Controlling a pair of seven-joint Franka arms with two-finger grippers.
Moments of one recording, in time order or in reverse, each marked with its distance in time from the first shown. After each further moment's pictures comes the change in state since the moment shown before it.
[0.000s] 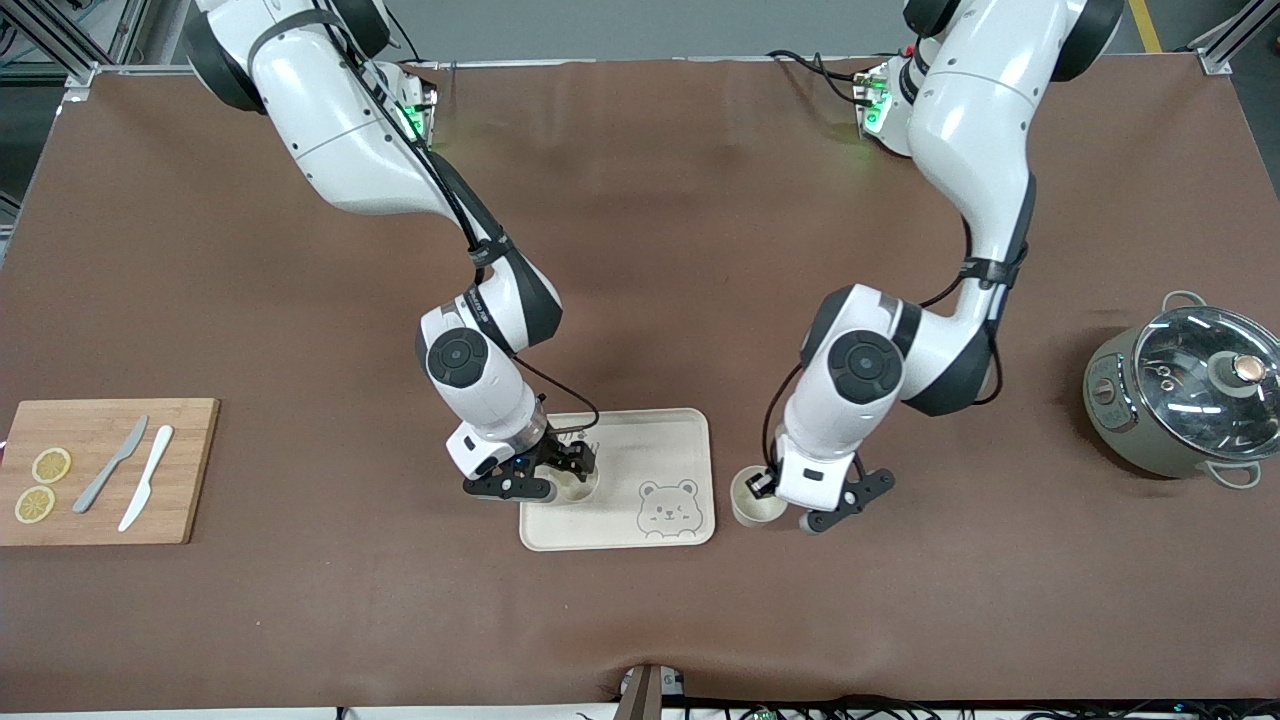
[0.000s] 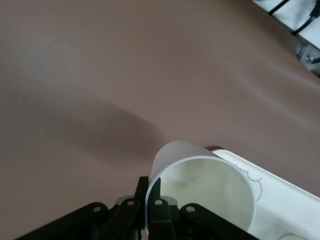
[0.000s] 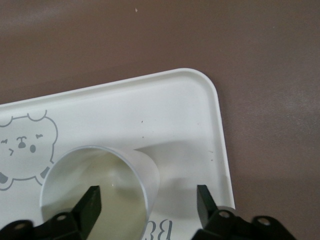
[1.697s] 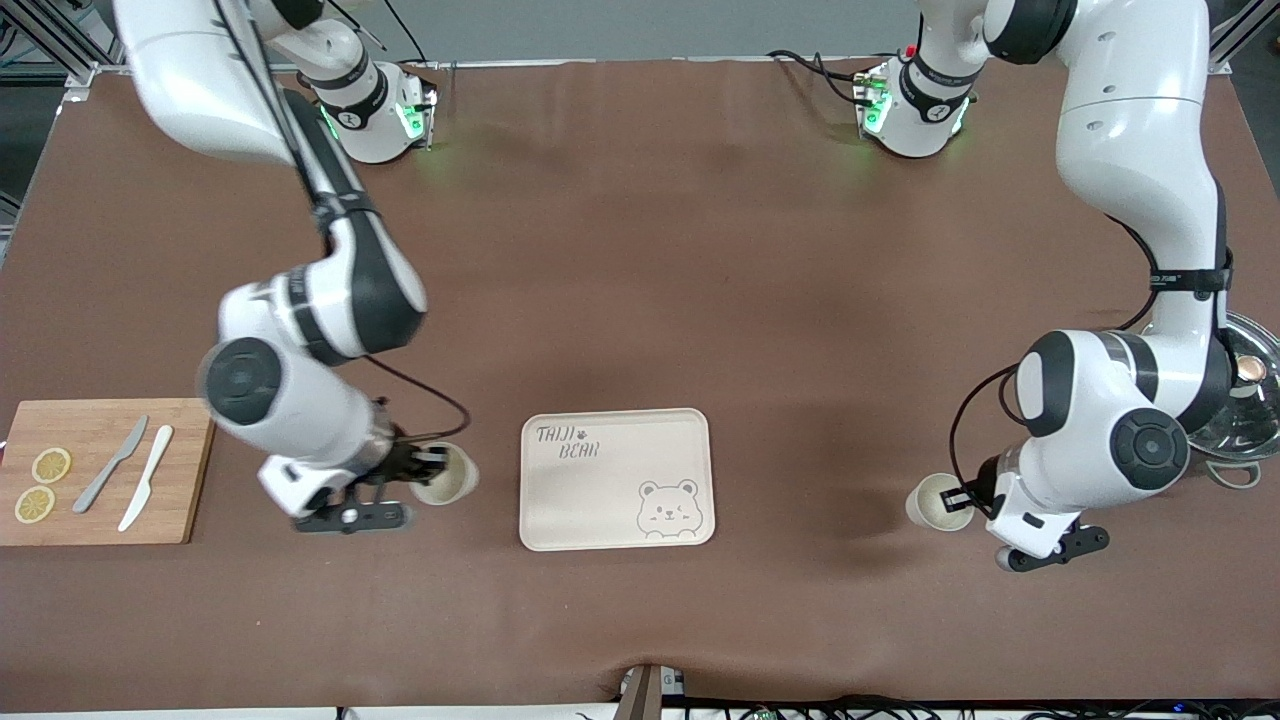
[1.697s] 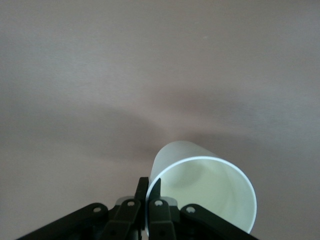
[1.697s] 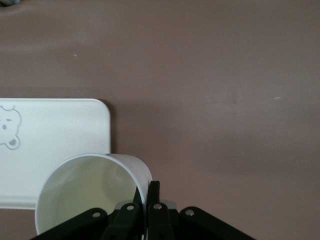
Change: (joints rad) left arm 0.318 -0.009 0.041 -0.013 -0.081 -0.188 0.659; right arm -0.231 -0.200 -0.011 0.198 0.007 -0.609 -0.406
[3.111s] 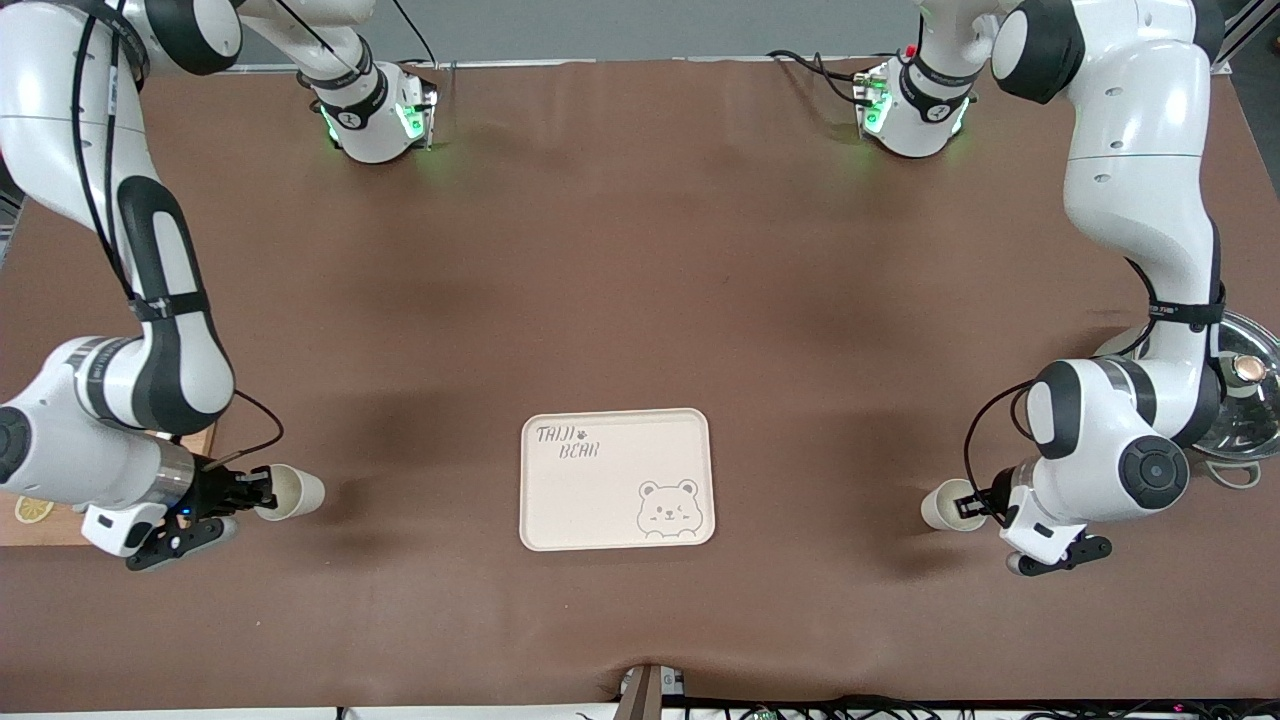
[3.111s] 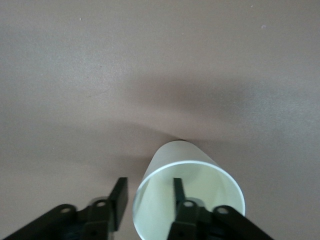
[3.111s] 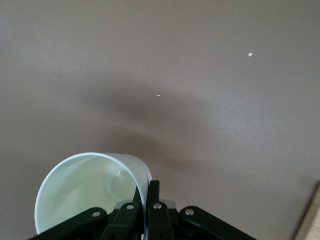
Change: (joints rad) left arm 0.056 0.090 -0.010 0.001 -0.002 0.079 0.064; right arm -0.323 0.093 0.006 -0.161 0.100 0.213 -0.665
